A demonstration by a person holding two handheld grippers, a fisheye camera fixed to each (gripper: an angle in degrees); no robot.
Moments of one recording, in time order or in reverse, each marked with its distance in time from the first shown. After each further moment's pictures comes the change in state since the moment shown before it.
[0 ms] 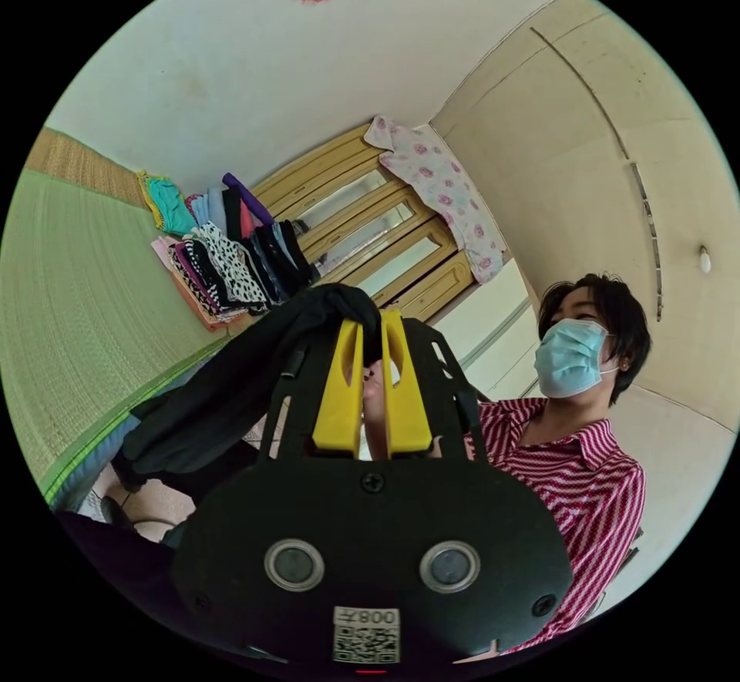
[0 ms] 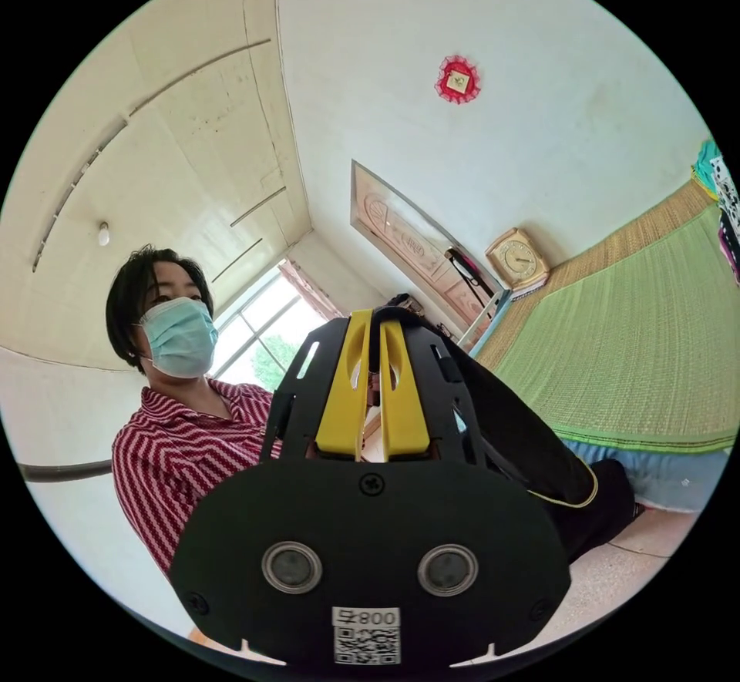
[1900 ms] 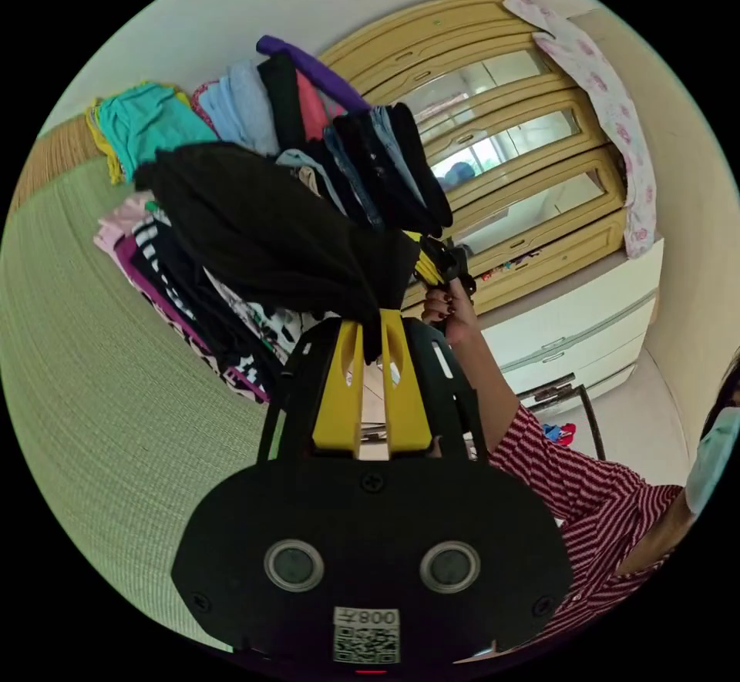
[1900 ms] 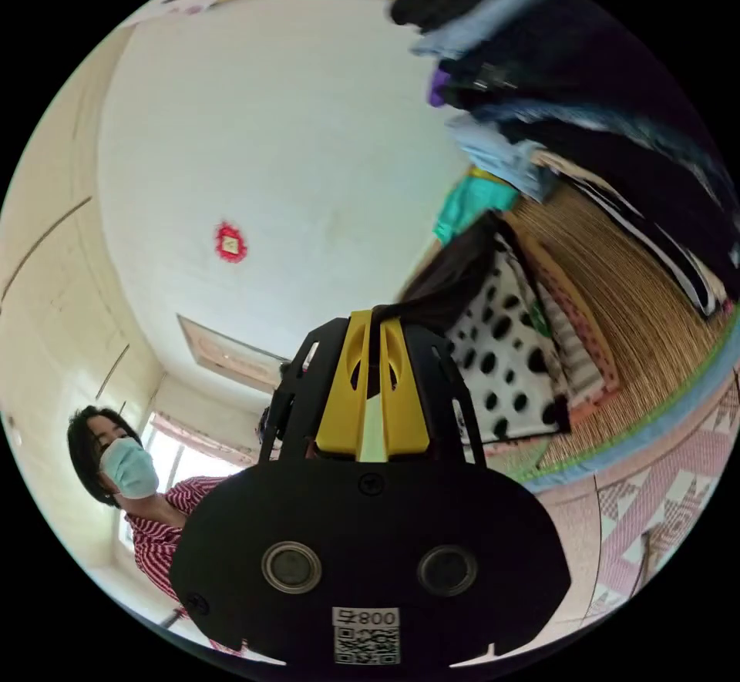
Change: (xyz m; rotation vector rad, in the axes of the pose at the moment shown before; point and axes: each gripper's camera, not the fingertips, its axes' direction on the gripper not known) left arm -0.405 -0.562 0.904 -0.498 -0.273 -0.118; right arm 0.544 0.077 -0.681 0.333 0.561 0.451
